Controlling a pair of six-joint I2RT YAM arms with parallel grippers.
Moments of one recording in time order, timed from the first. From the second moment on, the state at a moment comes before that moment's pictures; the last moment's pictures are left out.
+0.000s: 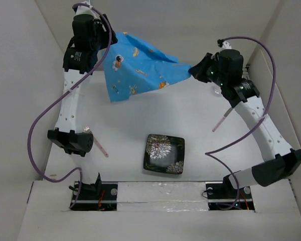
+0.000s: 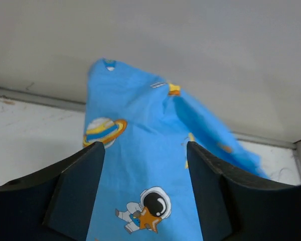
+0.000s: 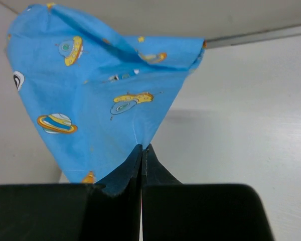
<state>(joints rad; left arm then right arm) -0.20 1.83 2.36 -0.72 -0.14 -0.39 0.37 1.47 1.67 -0.47 -0.06 0.58</state>
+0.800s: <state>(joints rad) -0.23 1.63 1.12 -0.51 -0.05 -0.44 0.21 1.59 1.22 -0.46 0.06 0.62</state>
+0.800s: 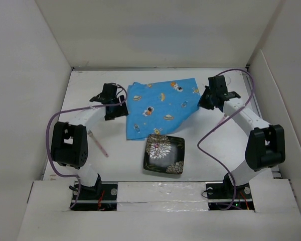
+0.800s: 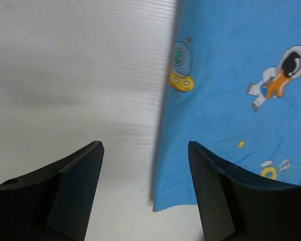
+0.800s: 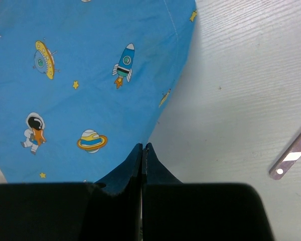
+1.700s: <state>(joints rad) -0.09 1.76 2.07 -0.61 0.00 -0.43 0.35 1.70 1.77 -0.39 -0.23 0.61</state>
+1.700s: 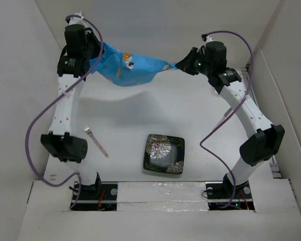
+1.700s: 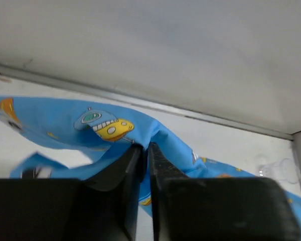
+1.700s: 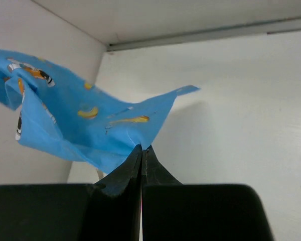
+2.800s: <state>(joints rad) -0.14 1.41 0.87 -0.58 -0.10 -0.45 0.15 1.52 1.11 -0.37 -0.07 0.61</state>
